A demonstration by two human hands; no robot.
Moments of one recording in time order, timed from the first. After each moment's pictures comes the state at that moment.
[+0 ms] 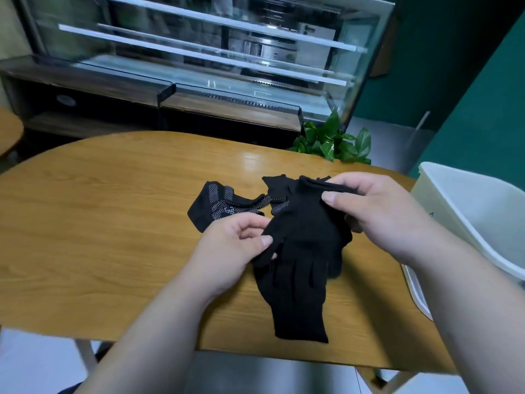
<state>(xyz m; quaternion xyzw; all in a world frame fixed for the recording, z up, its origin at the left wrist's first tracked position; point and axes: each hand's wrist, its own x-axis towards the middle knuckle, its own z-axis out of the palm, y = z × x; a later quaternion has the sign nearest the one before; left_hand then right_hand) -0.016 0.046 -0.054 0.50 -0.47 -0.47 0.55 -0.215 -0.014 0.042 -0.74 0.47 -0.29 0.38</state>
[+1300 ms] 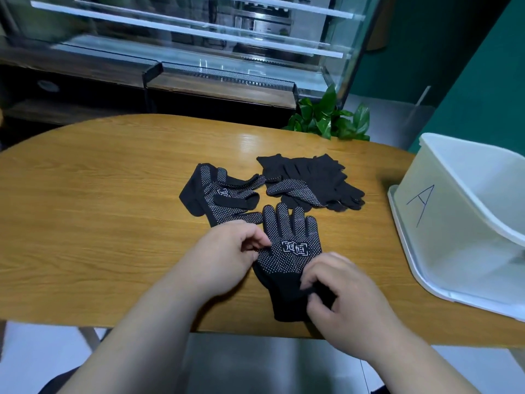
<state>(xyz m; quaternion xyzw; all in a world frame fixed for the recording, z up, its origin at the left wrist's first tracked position) -0.015 0.043 -0.086 0.62 -0.67 -0.26 0.32 -0.241 0.044 -0.093 -0.88 0.38 -0.26 0.13</state>
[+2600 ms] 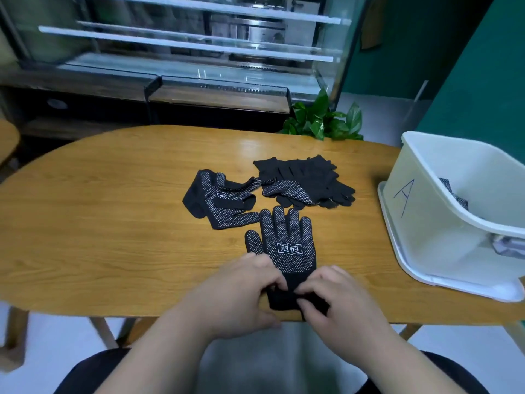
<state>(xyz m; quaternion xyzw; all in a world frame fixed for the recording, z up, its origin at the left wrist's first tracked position) -0.035 0.085 -0.095 0.50 -0.83 -0.18 0.15 -0.258 0.067 -0.118 -0.86 0.43 -0.24 0.13</state>
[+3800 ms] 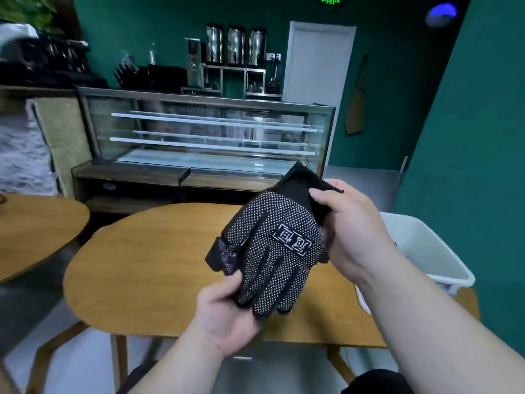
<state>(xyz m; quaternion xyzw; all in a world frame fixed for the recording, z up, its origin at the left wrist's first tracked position) -0.065 0.180 0.034 0.09 -0.32 -0.73 0.60 -0.223 0.137 0.169 -0.50 0.31 -0.56 0.59</state>
